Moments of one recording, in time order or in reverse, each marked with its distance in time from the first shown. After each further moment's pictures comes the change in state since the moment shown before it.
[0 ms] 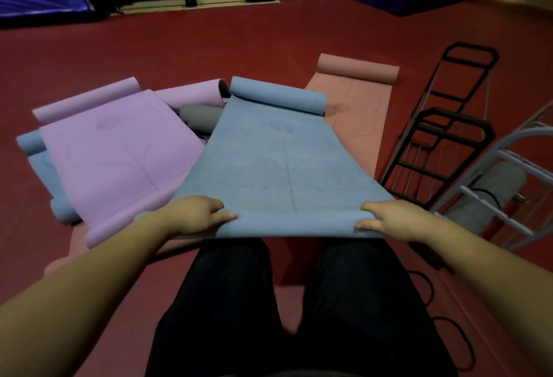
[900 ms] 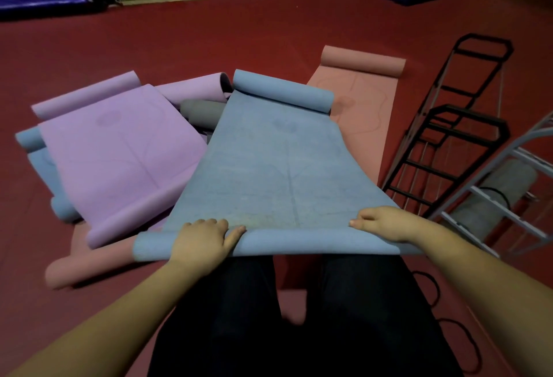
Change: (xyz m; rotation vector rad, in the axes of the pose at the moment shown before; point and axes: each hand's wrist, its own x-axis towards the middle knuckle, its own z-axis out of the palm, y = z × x) left_hand -0.011 0.017 0.068 0.174 0.316 -0.115; right_hand 0.037 -0.001 0.020 0.359 -0.121 0.073
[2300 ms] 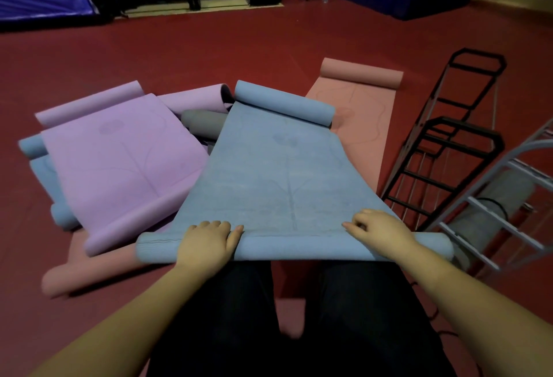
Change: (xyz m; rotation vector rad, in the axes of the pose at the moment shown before) left_hand 0.011 0.007 0.006 -0.093 0.099 -0.025; right_hand -0.006 -0.021 0.014 -0.144 0.348 -0.030
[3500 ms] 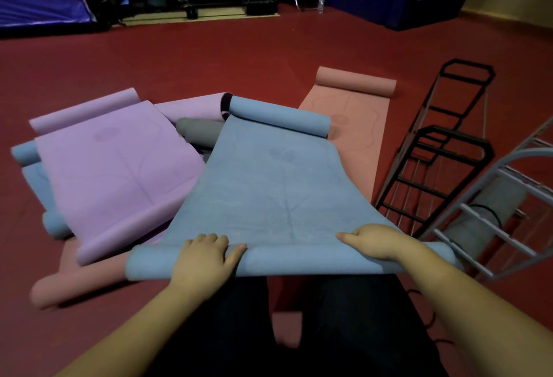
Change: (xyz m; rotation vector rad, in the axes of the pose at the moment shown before) left_hand -0.015 0.009 0.006 -0.052 0.140 0.032; right_hand 0.002 -0.007 -0.019 -0.024 -0.372 0.168
